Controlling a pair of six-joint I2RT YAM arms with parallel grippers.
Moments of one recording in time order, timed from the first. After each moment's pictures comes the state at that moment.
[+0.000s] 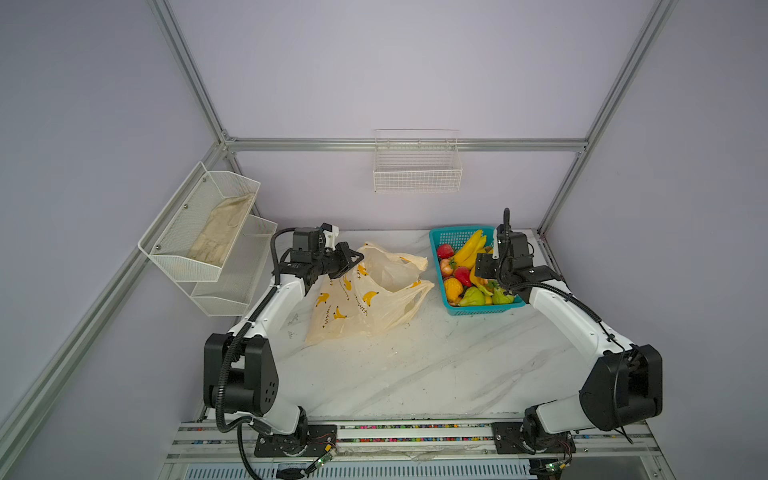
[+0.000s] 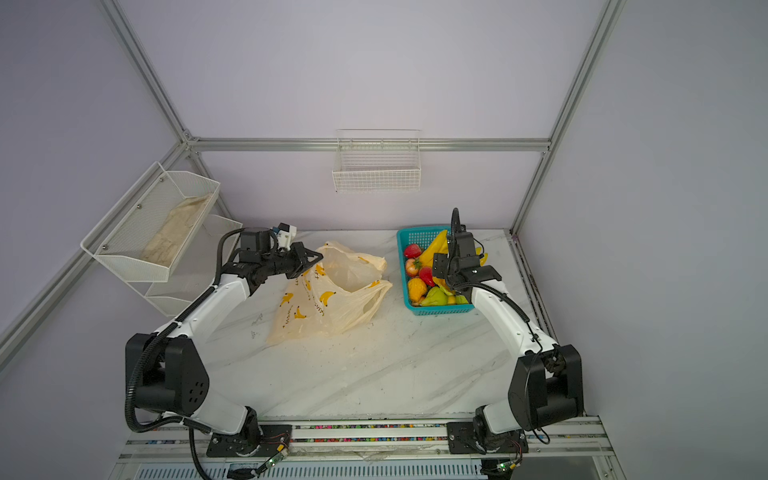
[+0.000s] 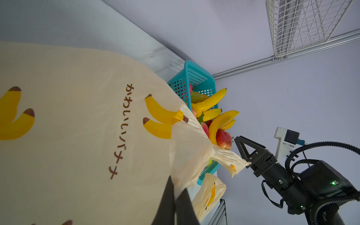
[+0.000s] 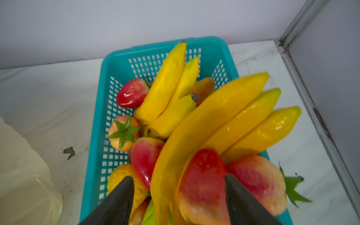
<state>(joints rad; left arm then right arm) -0.10 1.56 1.25 -0.27 0.65 -0.74 0.23 1.43 1.17 -0.46 0.18 0.27</state>
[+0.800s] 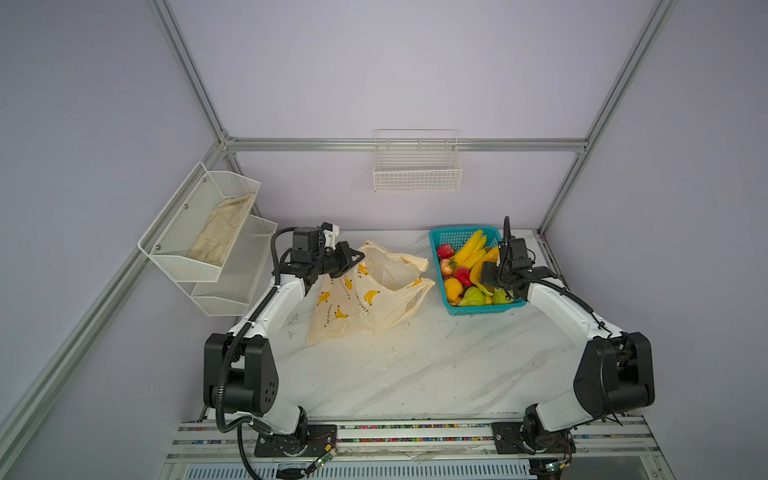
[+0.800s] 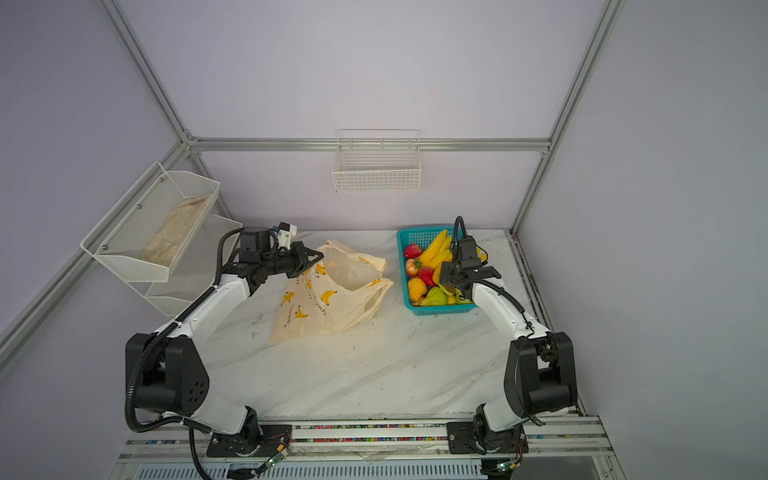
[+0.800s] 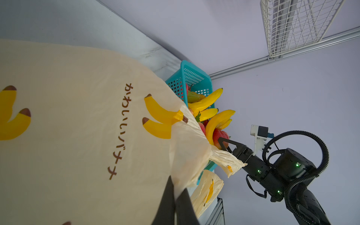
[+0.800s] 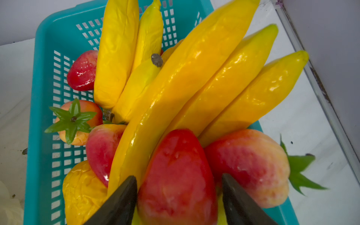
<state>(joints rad) -0.10 1.56 1.24 -0.25 0.67 -0.75 0.19 1.52 1.16 -0.48 0.18 0.32</state>
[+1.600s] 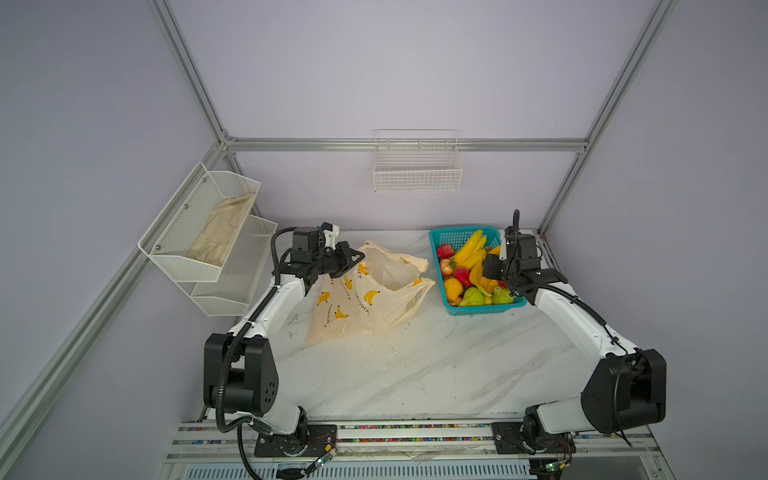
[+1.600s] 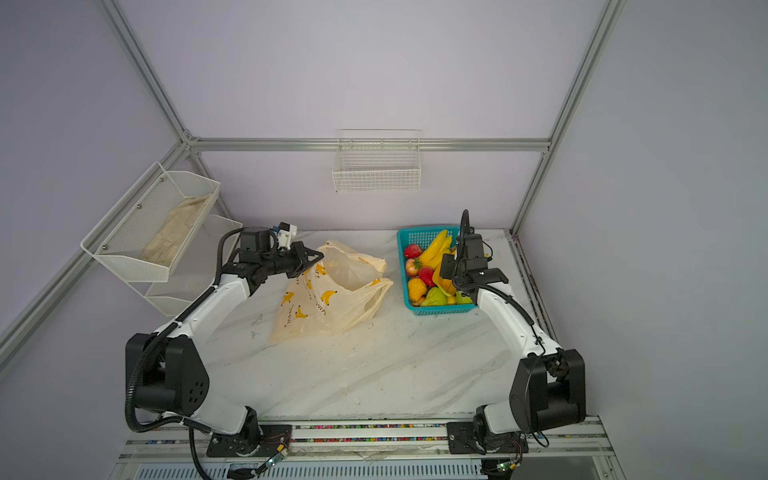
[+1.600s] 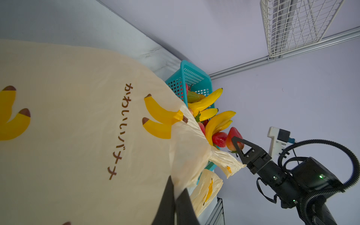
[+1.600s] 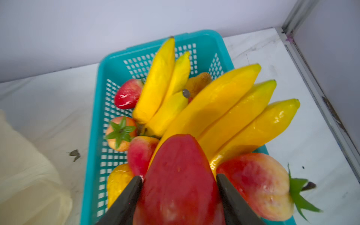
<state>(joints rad) -0.10 1.56 1.24 -0.25 0.67 -0.75 0.23 1.40 1.16 -0.39 0.06 0.27</state>
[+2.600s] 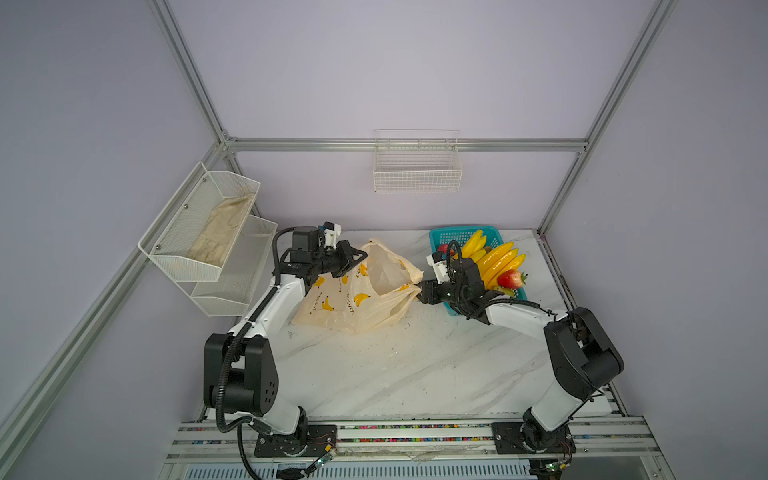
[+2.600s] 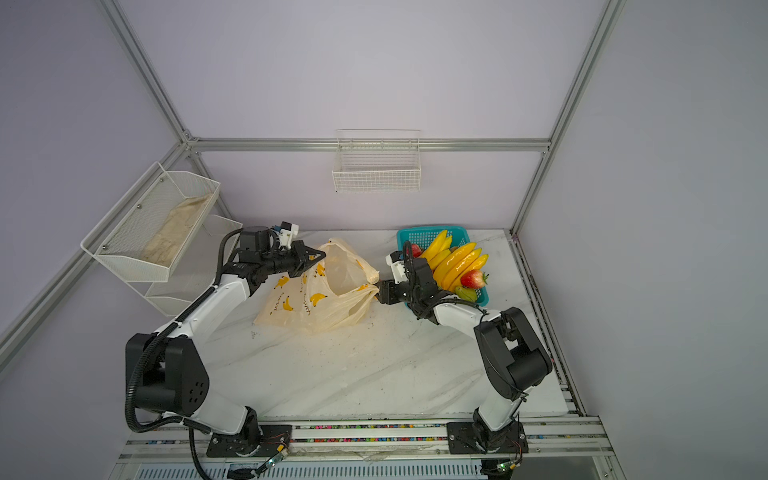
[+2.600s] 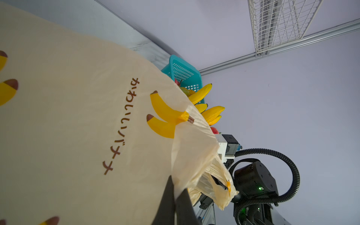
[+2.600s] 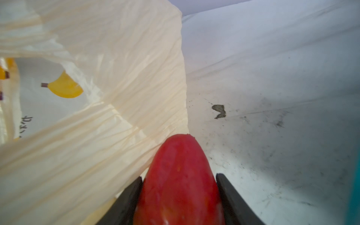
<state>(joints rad) -0.11 1.56 1.24 -0.22 0.74 -0.80 0.51 1.69 0.97 0.24 -0.46 0.40</state>
